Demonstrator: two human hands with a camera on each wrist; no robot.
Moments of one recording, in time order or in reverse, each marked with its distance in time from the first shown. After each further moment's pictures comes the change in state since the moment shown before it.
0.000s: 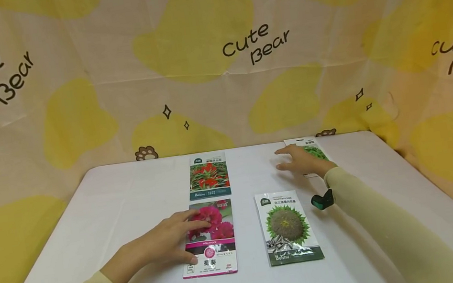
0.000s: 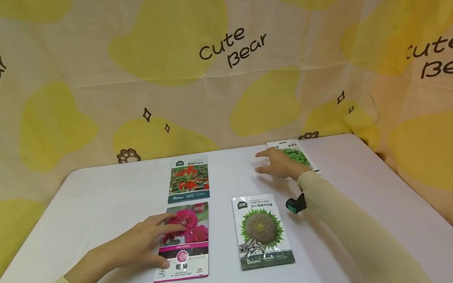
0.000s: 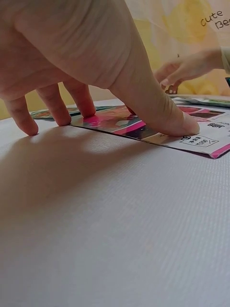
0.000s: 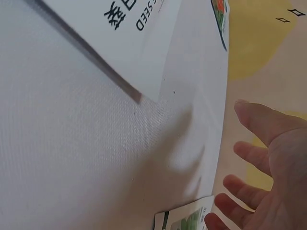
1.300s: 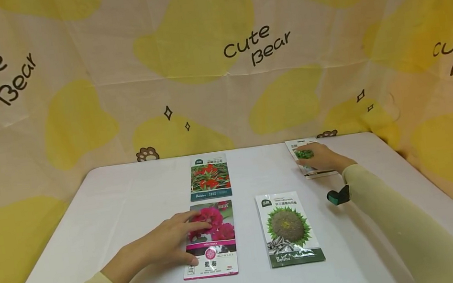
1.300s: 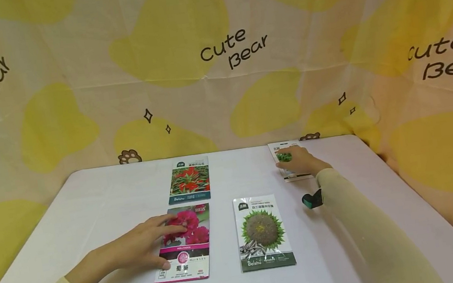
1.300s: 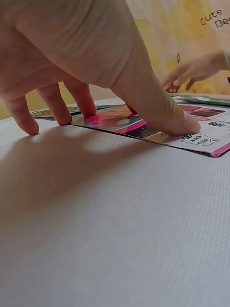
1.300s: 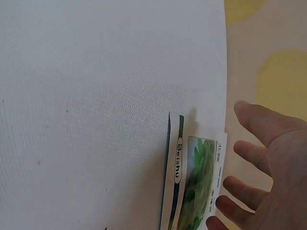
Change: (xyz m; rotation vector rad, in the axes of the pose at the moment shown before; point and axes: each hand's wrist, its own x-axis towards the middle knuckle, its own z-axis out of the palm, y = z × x) left_hand 0.000 0.002 -0.001 0.008 0.003 -0.001; right_hand -0.019 0.039 -0.026 -0.036 -0.013 0.135
